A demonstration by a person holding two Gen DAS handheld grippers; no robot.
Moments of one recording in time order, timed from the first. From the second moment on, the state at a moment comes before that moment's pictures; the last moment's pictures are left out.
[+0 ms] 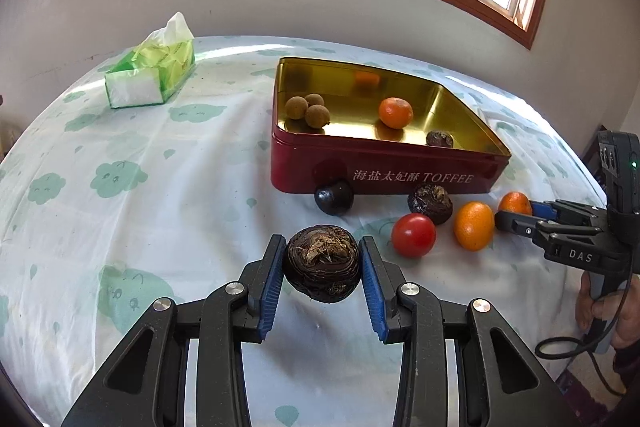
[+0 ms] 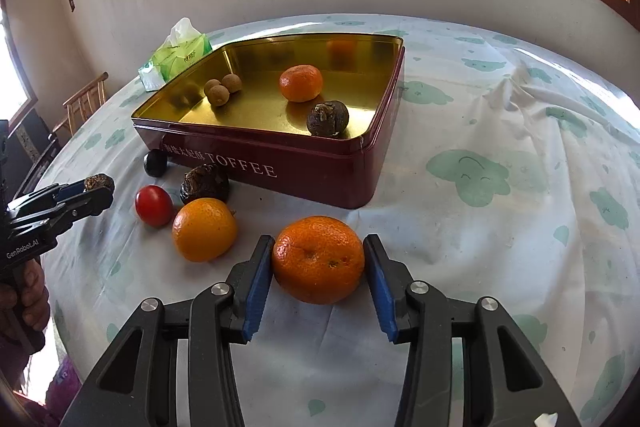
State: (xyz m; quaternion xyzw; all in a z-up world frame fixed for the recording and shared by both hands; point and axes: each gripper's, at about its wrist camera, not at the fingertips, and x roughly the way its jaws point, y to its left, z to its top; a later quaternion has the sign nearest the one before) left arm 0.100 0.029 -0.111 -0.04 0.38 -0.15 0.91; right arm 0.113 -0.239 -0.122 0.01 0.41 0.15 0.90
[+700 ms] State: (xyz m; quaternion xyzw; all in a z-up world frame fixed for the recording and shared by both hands) left arm 0.060 0.021 -0.089 -0.02 0.34 -0.07 0.94; right arm 0.093 -0.236 -0.114 0.01 0.39 0.13 0.91
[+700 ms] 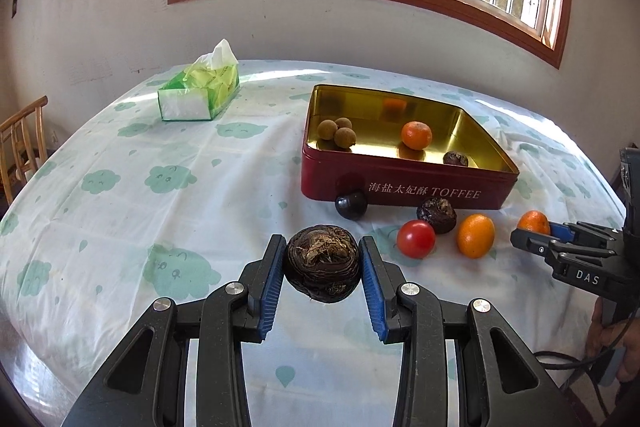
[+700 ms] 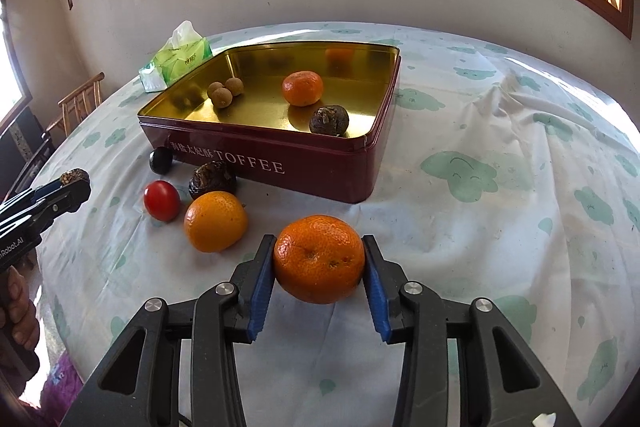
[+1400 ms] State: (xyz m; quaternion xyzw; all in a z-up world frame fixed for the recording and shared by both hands) left arm 0.047 0.008 -0.058 -0.01 0.30 -0.08 0.95; right arm 0.035 -0.219 -0.050 0.01 0.32 0.18 0.93
